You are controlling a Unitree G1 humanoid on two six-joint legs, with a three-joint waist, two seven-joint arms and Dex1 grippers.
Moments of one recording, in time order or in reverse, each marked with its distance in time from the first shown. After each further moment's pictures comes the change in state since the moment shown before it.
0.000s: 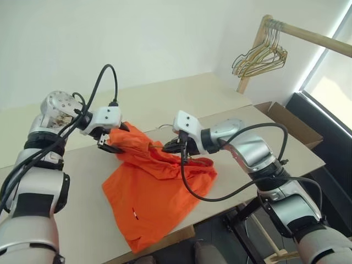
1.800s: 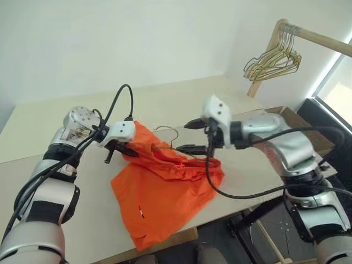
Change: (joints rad) left arm 0.107 -0.080 -0.058 -0.124 -0.081 0.084 0.005; right arm 0.065 -0.175 -0.137 -0.209 0.157 0.107 -0.078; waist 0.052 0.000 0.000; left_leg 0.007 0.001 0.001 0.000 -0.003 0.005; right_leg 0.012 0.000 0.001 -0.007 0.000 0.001
